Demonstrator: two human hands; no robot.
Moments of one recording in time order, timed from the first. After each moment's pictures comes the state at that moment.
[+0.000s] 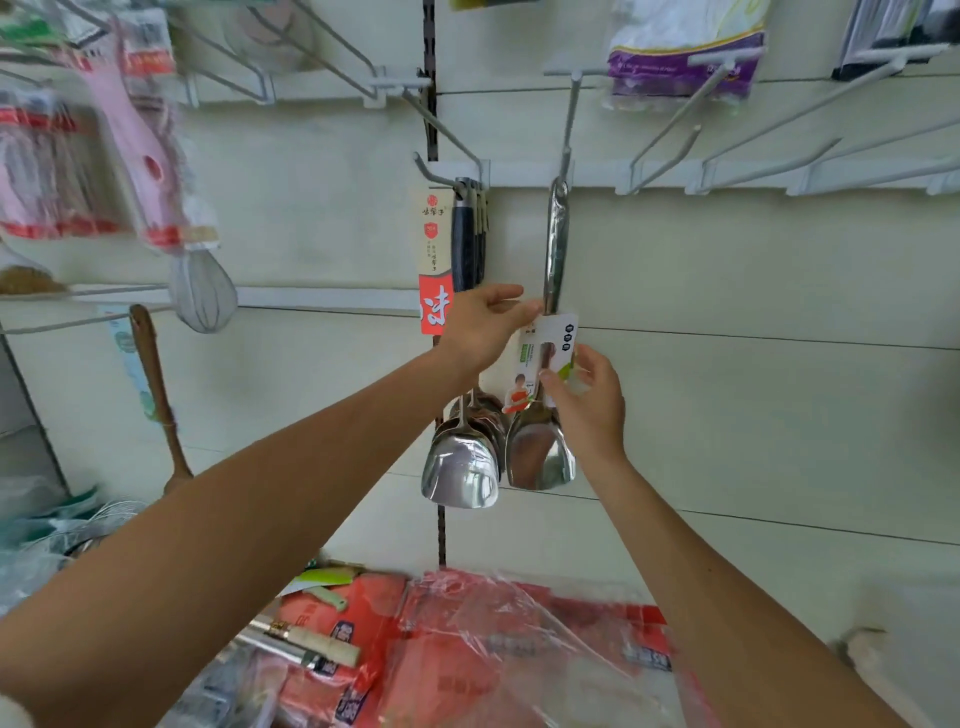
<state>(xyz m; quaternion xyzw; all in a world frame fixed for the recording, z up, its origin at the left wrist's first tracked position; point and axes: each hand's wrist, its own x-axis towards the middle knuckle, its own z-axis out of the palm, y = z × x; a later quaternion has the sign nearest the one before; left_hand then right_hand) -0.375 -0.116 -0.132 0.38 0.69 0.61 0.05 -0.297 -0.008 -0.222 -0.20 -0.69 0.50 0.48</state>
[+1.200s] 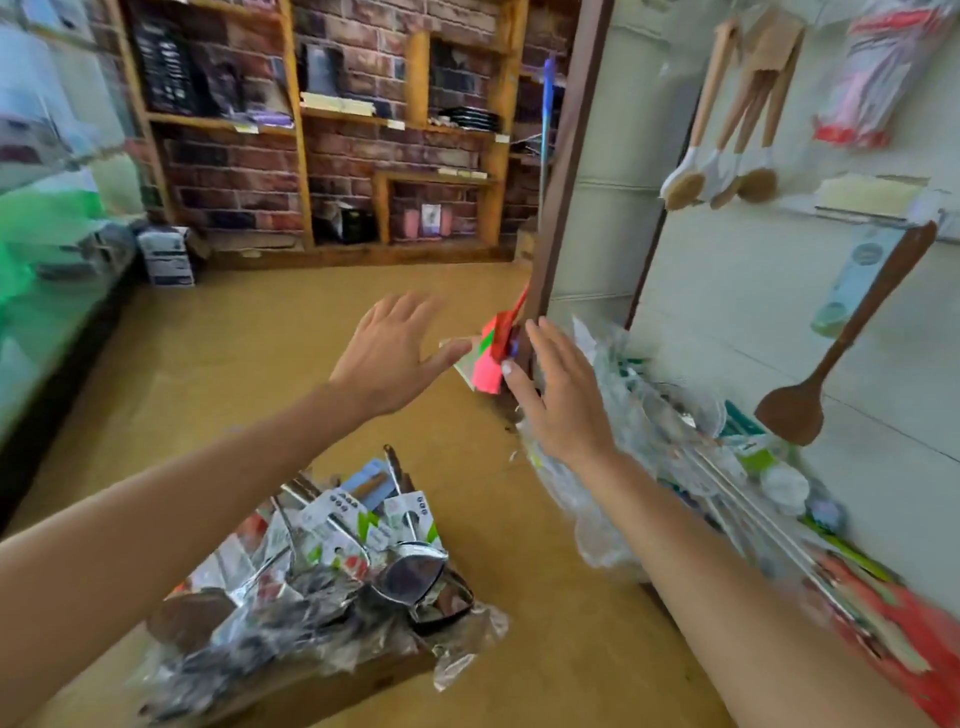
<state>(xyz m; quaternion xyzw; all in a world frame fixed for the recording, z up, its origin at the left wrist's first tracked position) -0.353 -0.945 -0.301 0.02 0.95 0.10 -0.29 -0.413 -0.730 -0.337 0.31 -0.87 0.30 0.24</state>
